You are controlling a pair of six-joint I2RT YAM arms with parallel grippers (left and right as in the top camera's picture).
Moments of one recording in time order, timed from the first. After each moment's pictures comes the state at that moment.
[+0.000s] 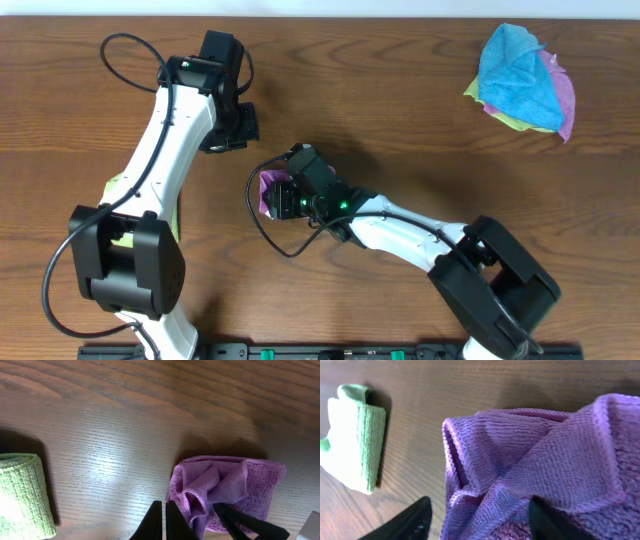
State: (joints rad) left arm -0.20 1.87 1.64 -1.19 0.05 -0.37; right arm 0.81 1.86 1.02 0.01 -0.17 0.75
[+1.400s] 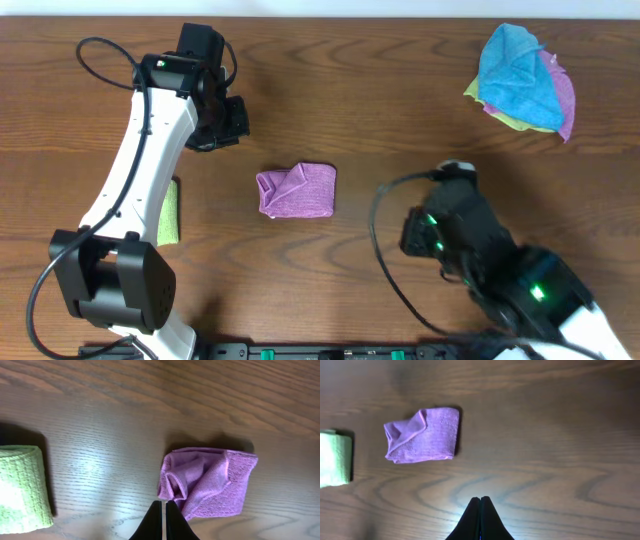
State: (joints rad) left arm -0.16 1.80 1.67 -1.24 0.14 -0.36; right arm 0.66 0.92 1.00 -0.98 0.18 0.74
